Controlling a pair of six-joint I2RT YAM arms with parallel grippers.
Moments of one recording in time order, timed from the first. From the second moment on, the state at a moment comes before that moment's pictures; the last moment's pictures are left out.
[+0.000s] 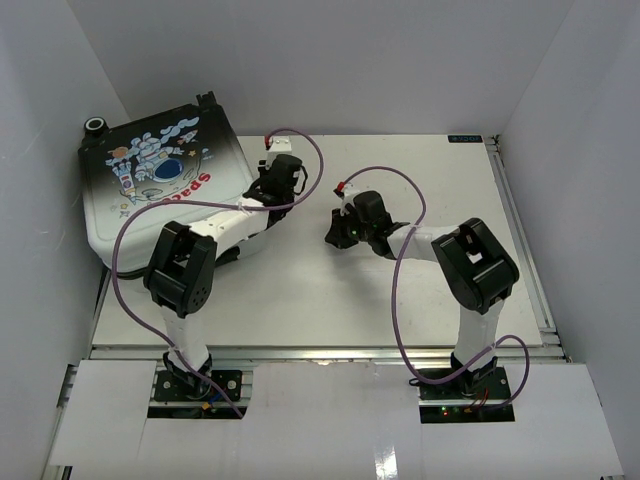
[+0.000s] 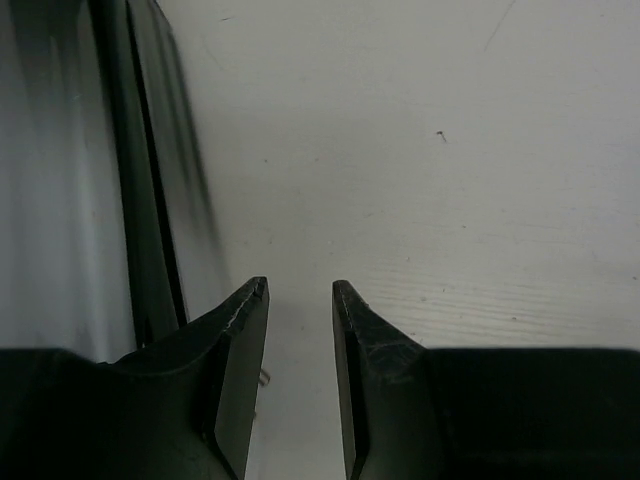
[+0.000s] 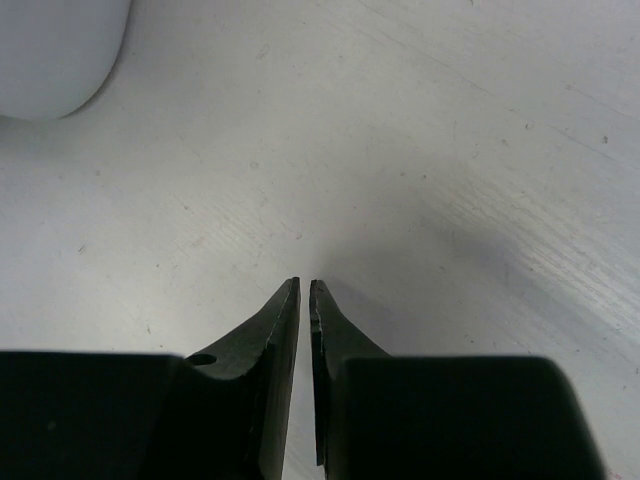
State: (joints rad) left arm -0.51 1.88 1.35 -0.02 -0.63 -0.22; right arm 0.61 1.90 1.02 0.28 -0.30 0.24
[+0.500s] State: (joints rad) left arm -0.54 1.38 1.05 -0.23 -0.91 -0.39; right arm 0.61 1.82 0.98 0.28 -0.30 0.23
